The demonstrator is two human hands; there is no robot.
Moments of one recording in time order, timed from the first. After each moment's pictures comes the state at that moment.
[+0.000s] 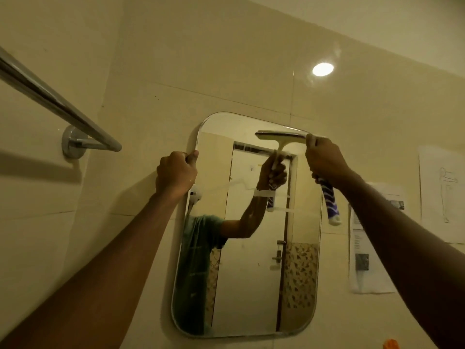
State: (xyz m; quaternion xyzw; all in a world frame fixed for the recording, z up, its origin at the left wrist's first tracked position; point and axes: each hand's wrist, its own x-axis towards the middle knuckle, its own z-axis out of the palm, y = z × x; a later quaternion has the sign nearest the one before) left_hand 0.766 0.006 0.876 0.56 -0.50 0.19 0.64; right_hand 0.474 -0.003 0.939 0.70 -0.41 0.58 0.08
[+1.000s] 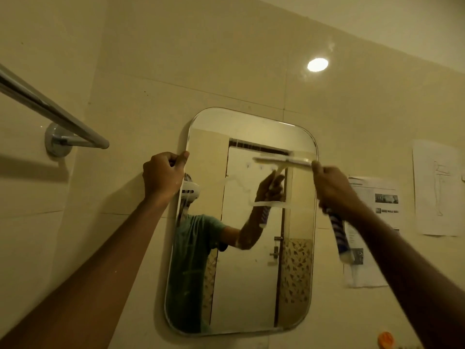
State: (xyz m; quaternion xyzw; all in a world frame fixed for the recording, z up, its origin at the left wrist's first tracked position) left_hand 0.767 0.003 0.860 0.48 -0.47 0.17 0.72; right_hand 0.445 -0.001 0.876 0.67 -0.46 0.58 -0.01
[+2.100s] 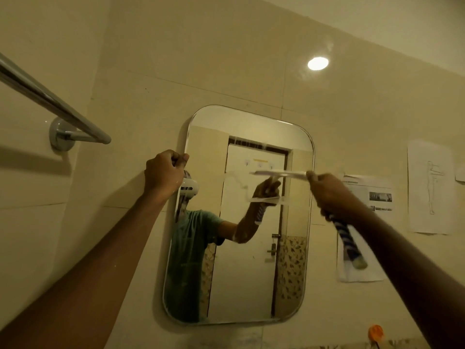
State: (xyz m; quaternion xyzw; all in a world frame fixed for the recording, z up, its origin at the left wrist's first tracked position) left_hand 0.762 0.016 0.856 0.53 -0.50 0.18 0.67; right_hand 0.438 0.015 0.866 0.69 -0.54 0.47 -0.05
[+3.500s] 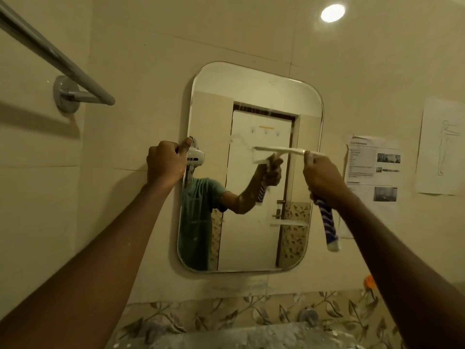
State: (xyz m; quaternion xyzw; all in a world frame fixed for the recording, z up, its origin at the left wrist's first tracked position) left_hand 0.769 0.011 0.804 0.58 -0.49 0.16 0.63; right_hand 0.457 -0.004 0.815 0.69 -0.47 0.54 -0.05
